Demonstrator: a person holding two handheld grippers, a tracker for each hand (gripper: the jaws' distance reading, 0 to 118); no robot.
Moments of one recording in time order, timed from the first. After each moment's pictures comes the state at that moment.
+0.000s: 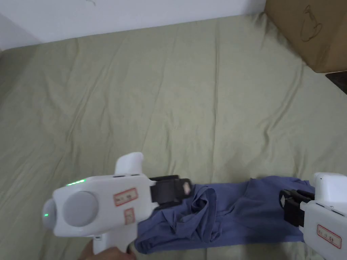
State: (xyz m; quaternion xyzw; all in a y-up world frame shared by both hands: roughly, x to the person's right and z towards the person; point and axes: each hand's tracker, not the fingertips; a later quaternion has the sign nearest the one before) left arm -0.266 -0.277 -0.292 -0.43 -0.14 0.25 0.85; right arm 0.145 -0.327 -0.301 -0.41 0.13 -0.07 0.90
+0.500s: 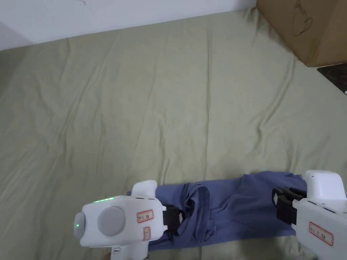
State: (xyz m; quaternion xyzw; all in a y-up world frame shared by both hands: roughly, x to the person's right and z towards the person) left arm -0.231 -0.363 -0.301 -0.54 -0.14 0.22 0.80; right arm 0.150 -0.333 -0.297 -0.41 0.13 -0.08 0.90
